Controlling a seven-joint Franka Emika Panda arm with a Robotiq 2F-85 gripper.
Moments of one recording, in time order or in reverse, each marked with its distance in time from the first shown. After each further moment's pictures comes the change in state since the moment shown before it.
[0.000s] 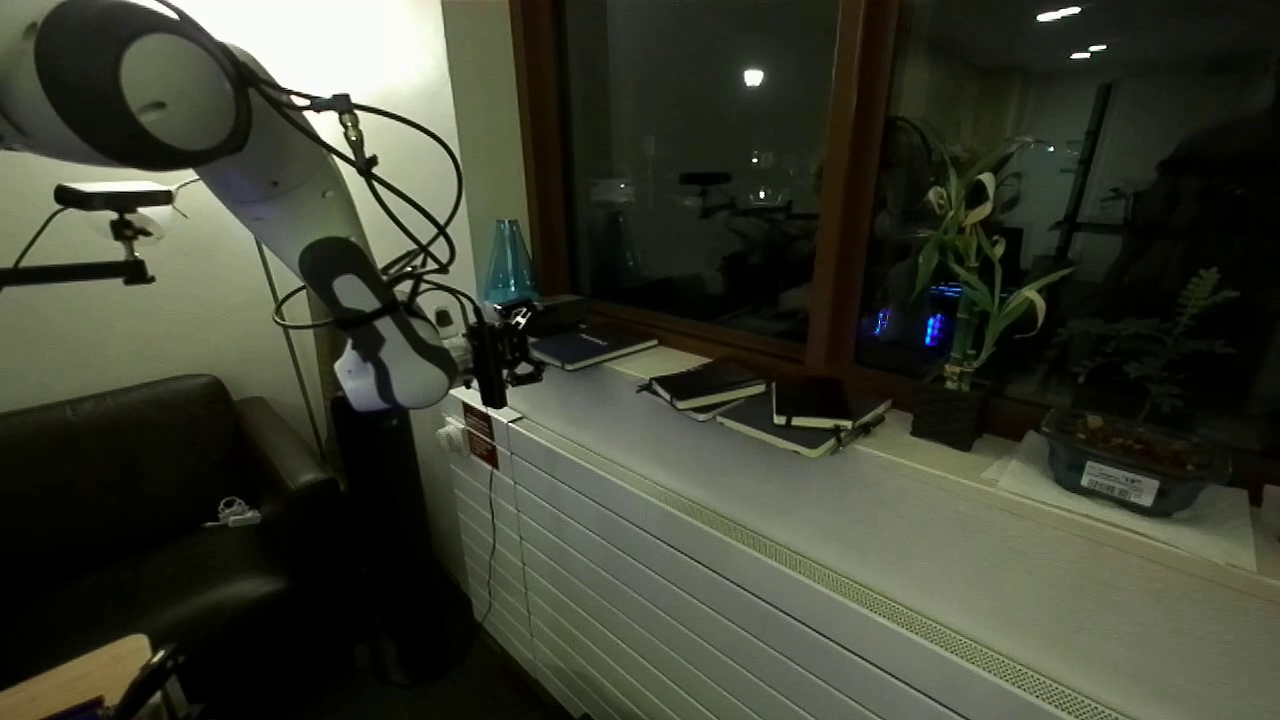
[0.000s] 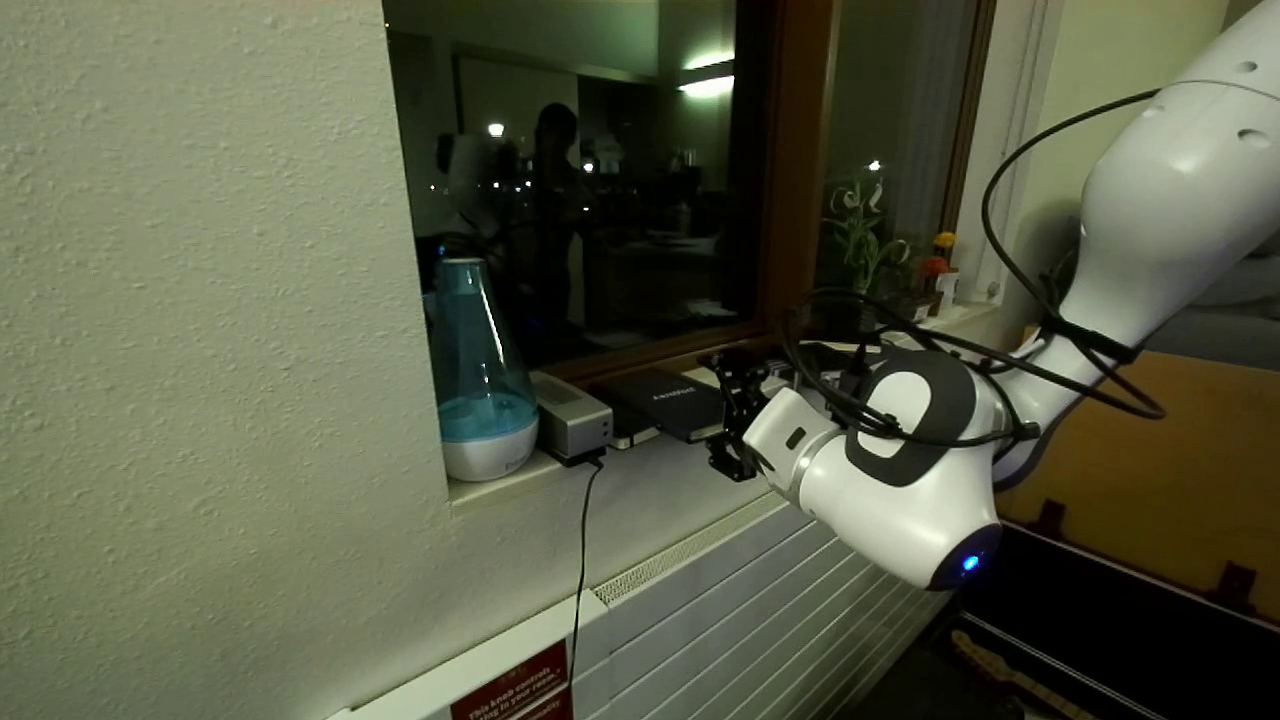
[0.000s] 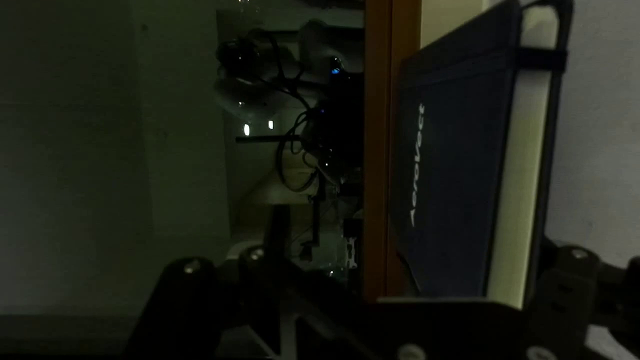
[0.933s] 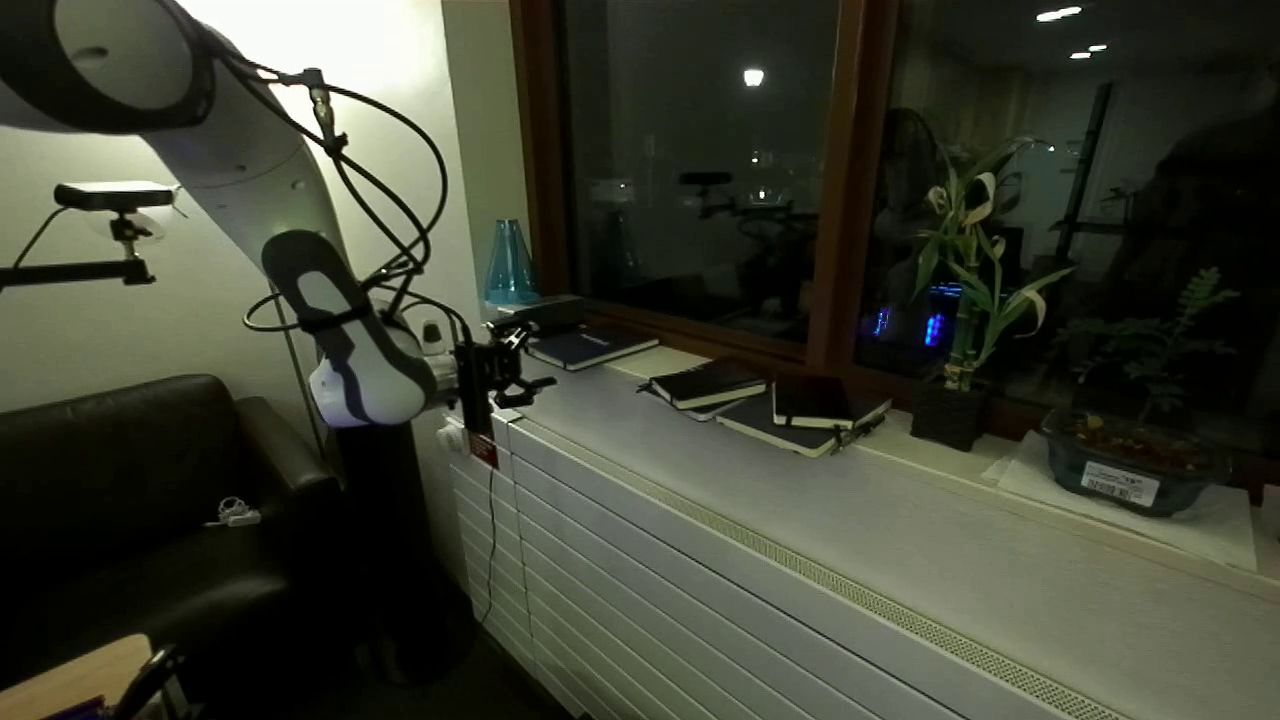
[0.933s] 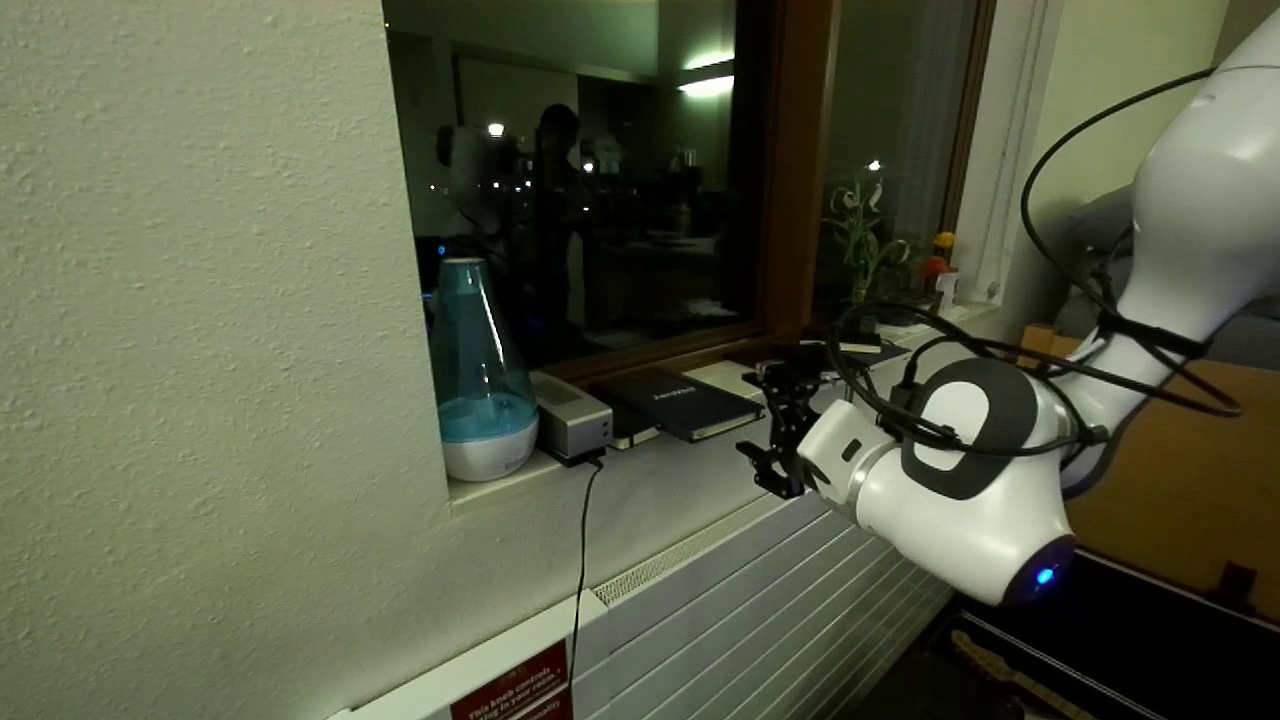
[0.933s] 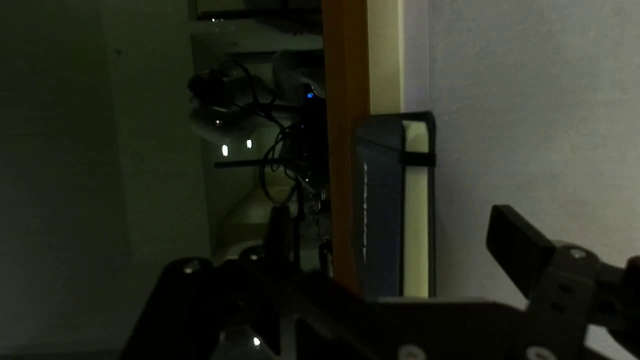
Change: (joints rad) arm -0.014 -0.090 -0.008 -0.170 0.044 -0.007 0.070
